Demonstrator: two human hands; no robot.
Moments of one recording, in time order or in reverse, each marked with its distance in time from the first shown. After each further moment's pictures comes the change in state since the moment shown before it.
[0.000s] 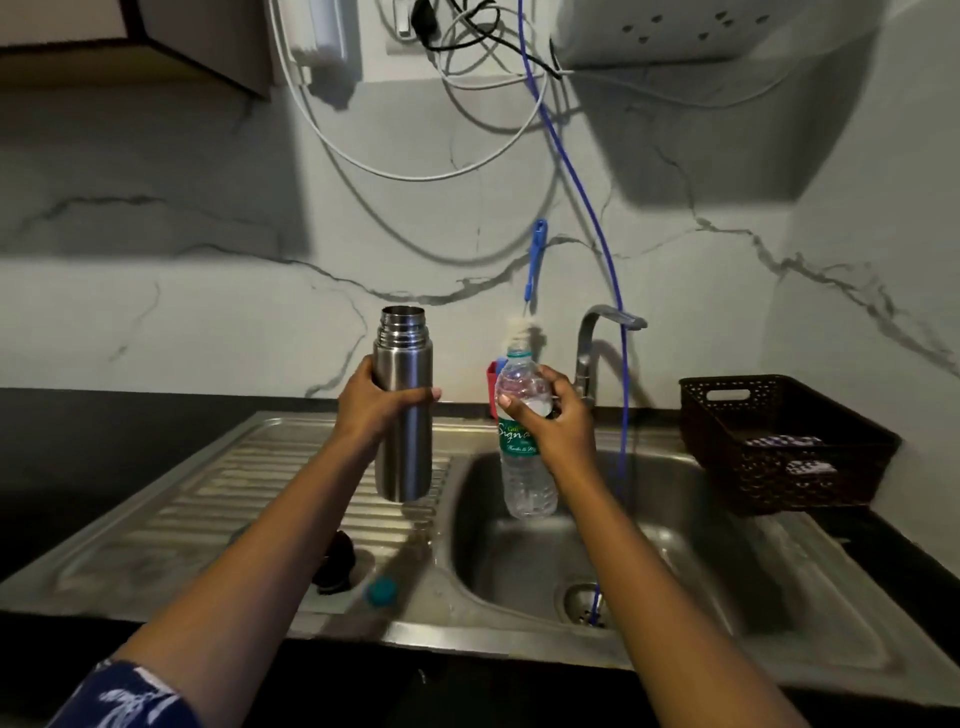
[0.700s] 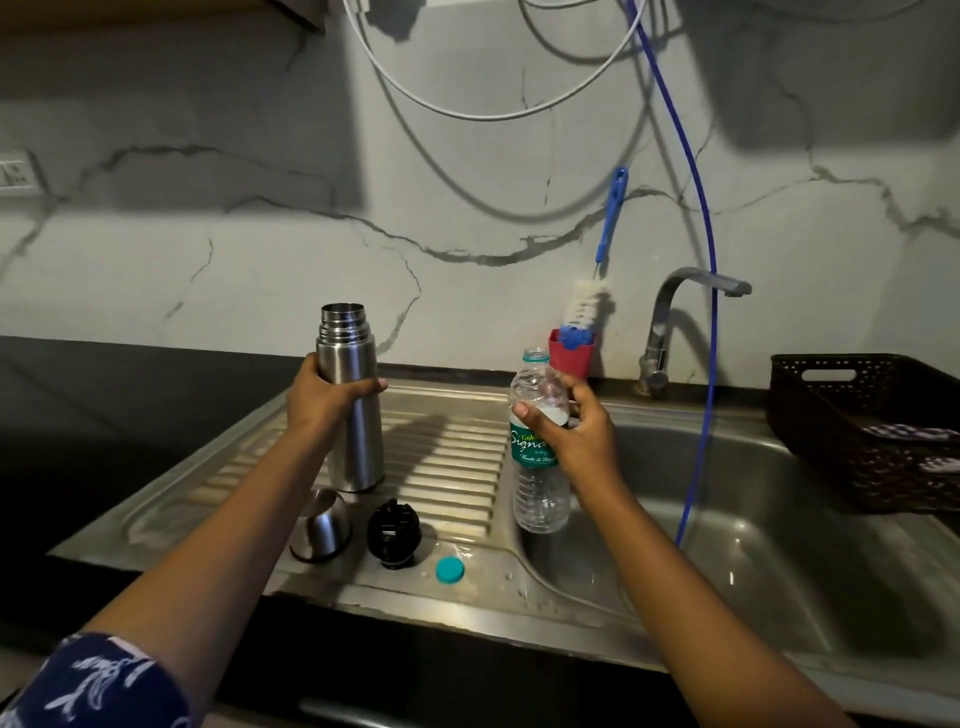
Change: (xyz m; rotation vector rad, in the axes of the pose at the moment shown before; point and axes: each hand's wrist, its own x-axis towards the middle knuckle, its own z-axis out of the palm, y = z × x) left_hand 0.044 -0.086 -0.103 0.101 0.248 -0.110; right_hand -0.021 0.038 0.059 0.086 -0.129 0.111
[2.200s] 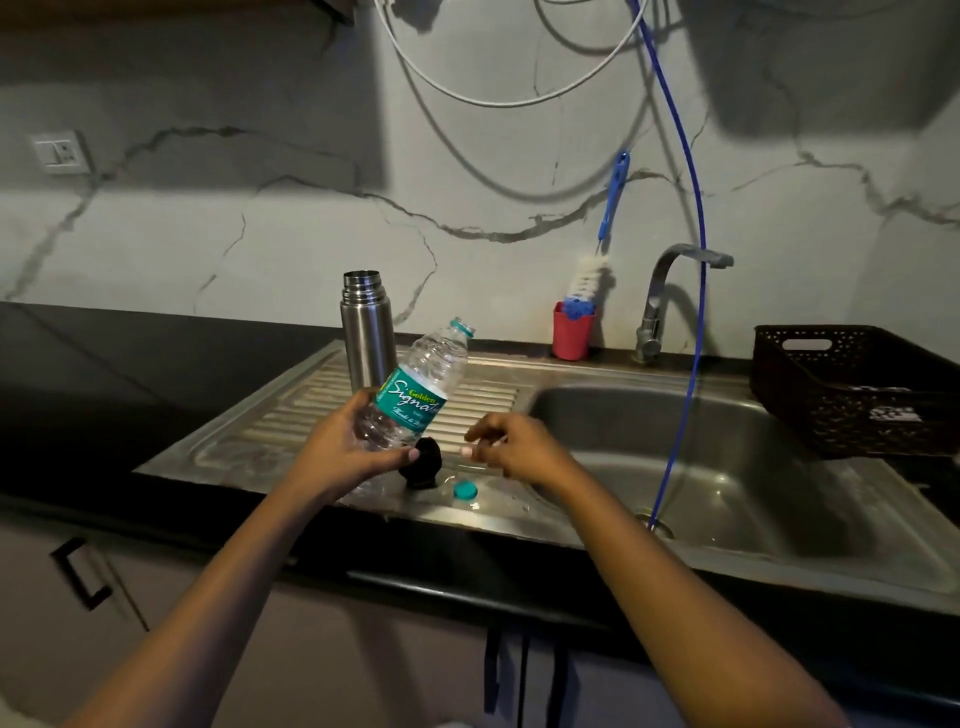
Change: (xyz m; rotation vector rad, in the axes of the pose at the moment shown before) left_hand -0.152 0.002 -0.073 0.206 -0.448 0.202; right_hand -0.072 -0.011 0.037 -0.545 -0.484 0.123
